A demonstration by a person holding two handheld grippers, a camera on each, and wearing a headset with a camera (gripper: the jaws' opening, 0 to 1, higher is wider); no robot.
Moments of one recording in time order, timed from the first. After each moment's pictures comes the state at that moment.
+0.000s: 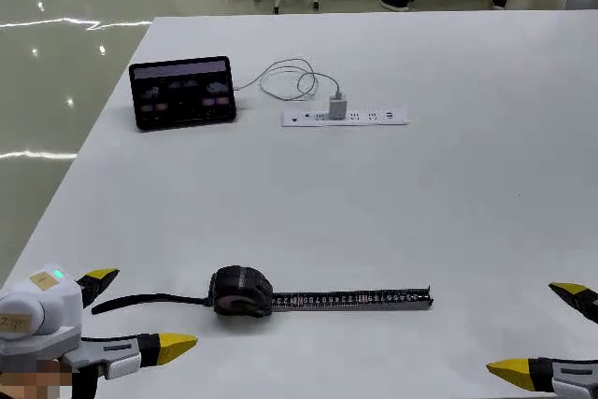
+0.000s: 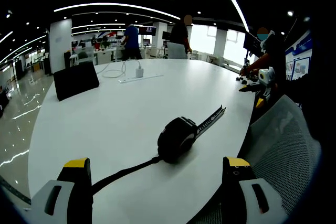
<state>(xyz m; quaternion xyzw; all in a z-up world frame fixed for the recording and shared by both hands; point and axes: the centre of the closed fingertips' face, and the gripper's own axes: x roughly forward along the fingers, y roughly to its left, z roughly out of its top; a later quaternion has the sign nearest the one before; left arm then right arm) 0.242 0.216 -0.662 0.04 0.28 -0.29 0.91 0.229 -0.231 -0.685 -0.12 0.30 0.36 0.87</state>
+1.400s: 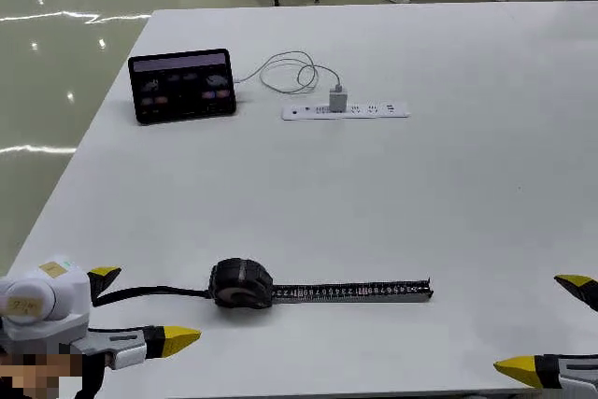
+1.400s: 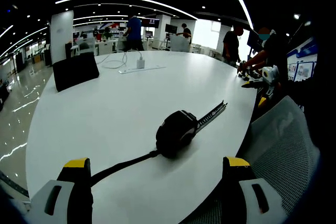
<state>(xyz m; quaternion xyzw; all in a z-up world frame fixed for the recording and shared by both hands) 0.241 0.211 -0.673 0.04 0.32 -0.29 0.90 0.229 -0.233 -0.683 -0.15 0.31 0.36 0.87</state>
